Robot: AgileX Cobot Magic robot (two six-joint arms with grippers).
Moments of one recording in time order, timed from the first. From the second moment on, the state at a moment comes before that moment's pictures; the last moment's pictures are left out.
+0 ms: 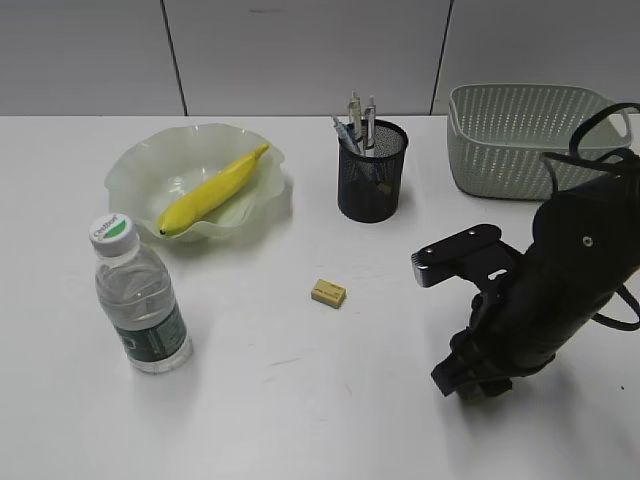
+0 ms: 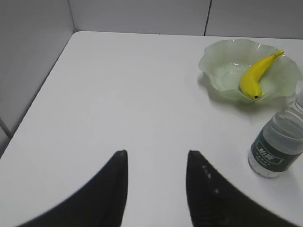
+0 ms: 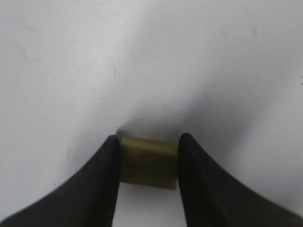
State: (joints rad) left arm -0.30 -0.01 -0.54 0.33 1.08 -0.36; right arm 0.55 1.78 -0.74 0.04 0.42 0.01
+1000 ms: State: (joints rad) left arm -0.30 -0.01 -0.54 0.33 1.08 -0.36; right arm 0.45 2.25 -1.88 -0.01 0.72 0.01
